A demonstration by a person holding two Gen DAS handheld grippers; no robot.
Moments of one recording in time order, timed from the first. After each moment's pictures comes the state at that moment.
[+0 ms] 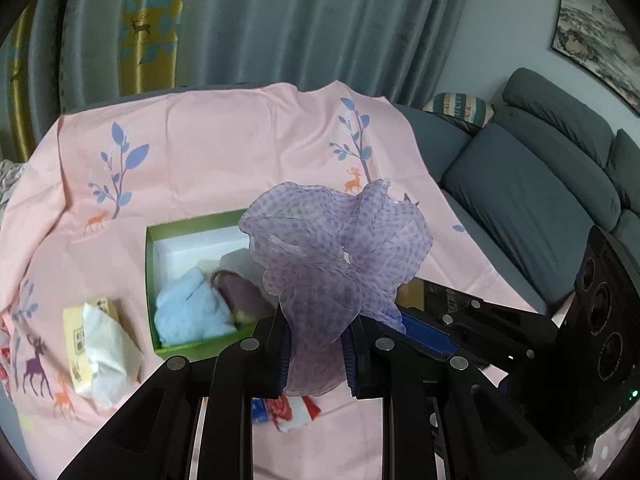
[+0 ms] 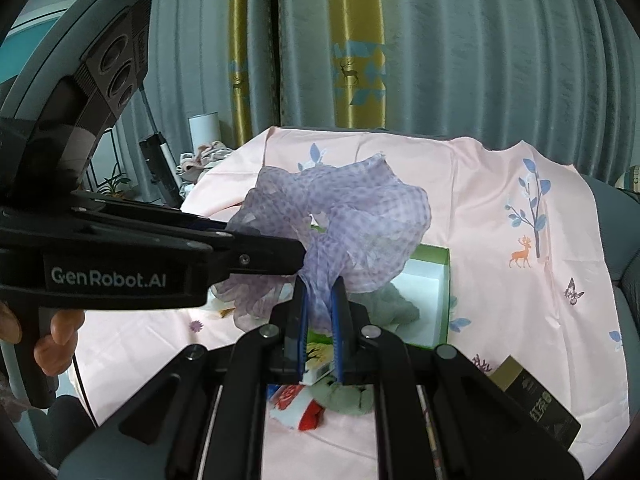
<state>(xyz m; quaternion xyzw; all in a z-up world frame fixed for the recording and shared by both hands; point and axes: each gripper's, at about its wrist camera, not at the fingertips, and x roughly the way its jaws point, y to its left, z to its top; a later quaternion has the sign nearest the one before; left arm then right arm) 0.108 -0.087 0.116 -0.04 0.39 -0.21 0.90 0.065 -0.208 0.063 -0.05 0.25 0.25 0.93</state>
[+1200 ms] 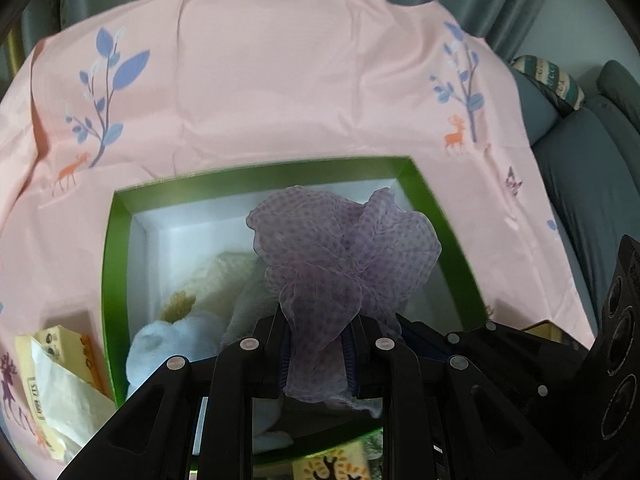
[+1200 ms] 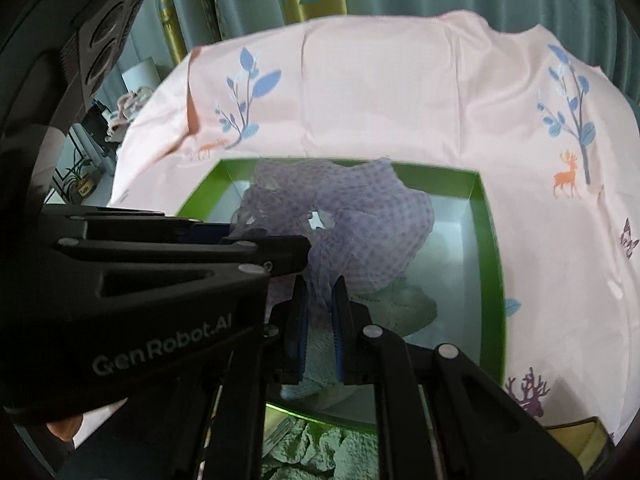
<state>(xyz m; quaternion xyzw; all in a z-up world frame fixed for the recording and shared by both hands) 0.266 -0.086 -0.010 -0.05 0.52 -0.13 0.84 0.227 -0.183 -0.041 -0.02 0.41 0.21 0.89</state>
